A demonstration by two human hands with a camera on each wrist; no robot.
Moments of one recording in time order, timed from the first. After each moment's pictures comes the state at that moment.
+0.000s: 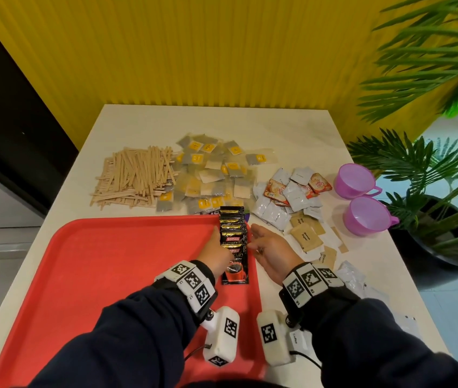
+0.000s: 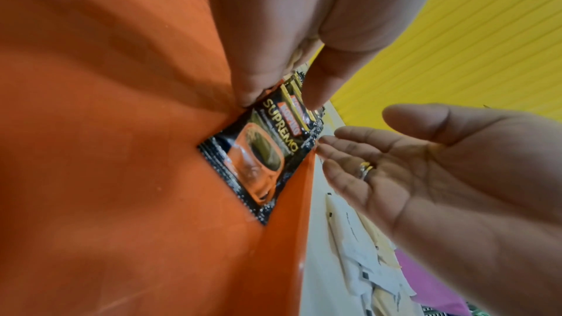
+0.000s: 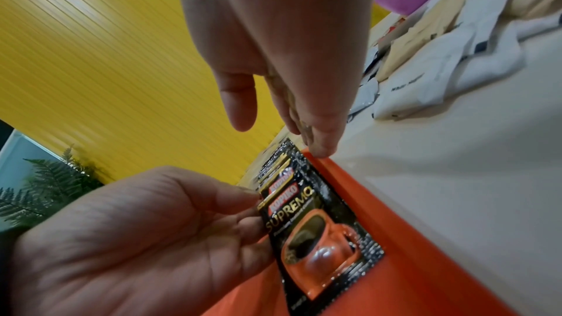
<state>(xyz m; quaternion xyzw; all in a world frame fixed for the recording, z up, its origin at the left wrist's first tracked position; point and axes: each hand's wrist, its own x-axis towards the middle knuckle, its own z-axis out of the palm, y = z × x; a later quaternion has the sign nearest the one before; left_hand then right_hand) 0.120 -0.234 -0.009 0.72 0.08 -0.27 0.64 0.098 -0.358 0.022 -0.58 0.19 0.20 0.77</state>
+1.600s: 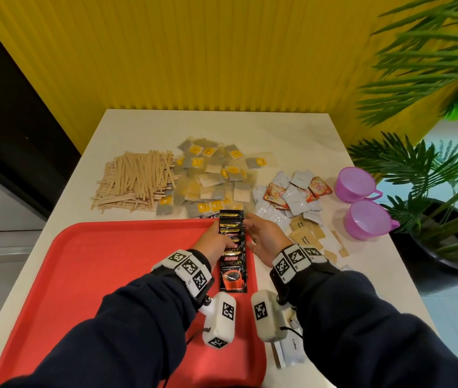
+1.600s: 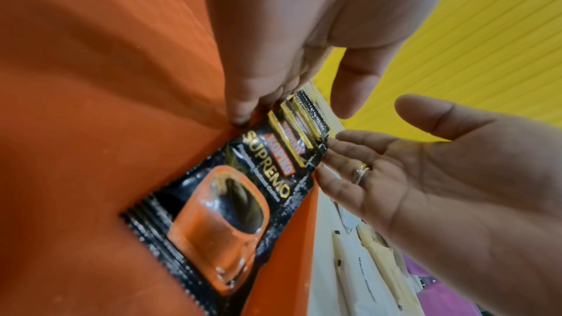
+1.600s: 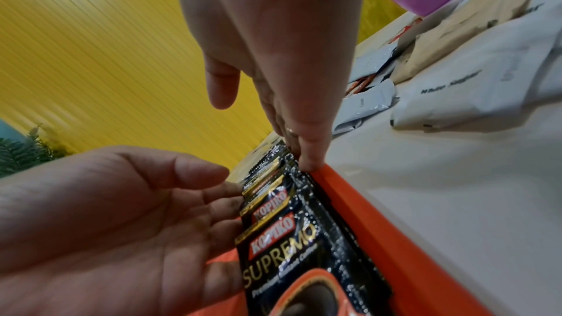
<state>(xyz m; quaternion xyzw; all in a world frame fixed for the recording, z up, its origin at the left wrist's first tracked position) 0.143 -0.237 0.003 0.64 0.13 -0.29 0.70 0.130 -0.355 0.023 -0.53 0.22 0.18 0.80</state>
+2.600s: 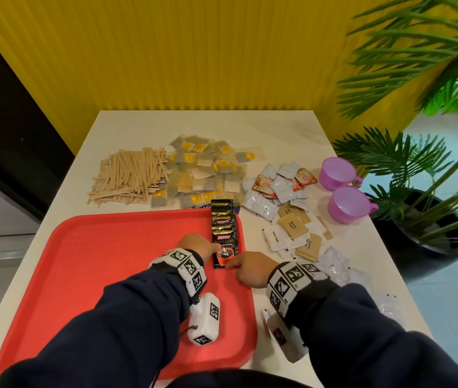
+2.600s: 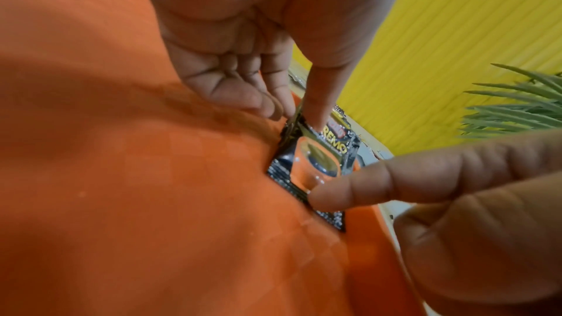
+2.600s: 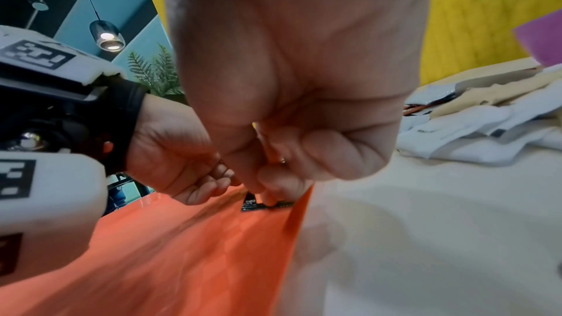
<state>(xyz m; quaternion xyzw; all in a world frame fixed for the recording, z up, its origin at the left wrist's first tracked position) 0.115 -0.220 -0.005 0.88 0.15 -0.25 0.37 0.061 -0.352 0.025 -0.91 -0.06 0.36 0.21</state>
